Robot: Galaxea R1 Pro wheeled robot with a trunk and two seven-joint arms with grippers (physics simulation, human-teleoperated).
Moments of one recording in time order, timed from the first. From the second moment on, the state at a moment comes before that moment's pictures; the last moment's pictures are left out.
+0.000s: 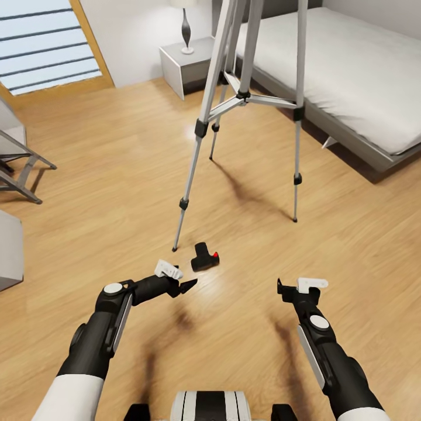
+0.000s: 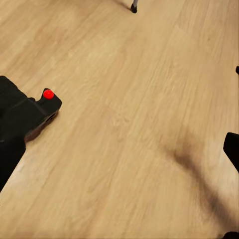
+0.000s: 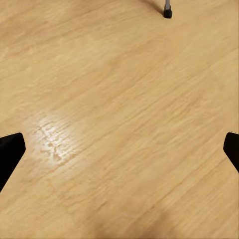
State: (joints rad) left arm -0.56 -0.06 0.06 -1.28 -0.23 0.42 -0.85; right arm -0.43 -0.03 -0.02 -1.17 0.01 0.19 -0.16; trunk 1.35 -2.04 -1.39
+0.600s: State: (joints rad) left arm -0.56 -0.06 0.06 -1.28 -0.24 0.43 -0.85; right arm -0.43 -0.03 -0.02 -1.17 0.01 0.19 -0.16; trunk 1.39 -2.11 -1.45
